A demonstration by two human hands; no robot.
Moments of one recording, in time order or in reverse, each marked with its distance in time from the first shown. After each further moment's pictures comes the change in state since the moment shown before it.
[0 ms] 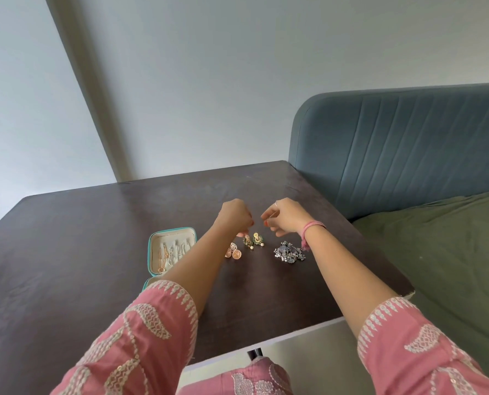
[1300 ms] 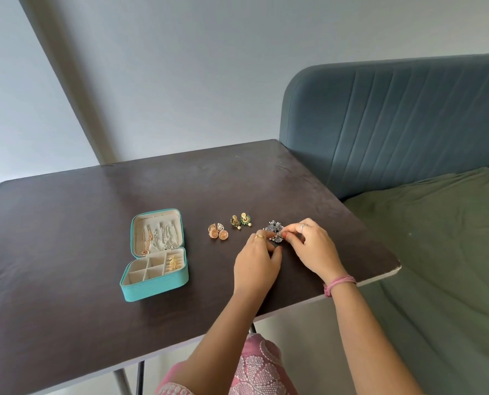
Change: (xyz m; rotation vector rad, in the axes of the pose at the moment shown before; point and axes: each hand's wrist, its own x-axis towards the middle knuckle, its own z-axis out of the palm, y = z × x) left_hand -0.087 -0.011 0.121 -0.051 0.258 0.175; right_hand -0.083 0.092 0.030 -0.147 0.366 -0.125
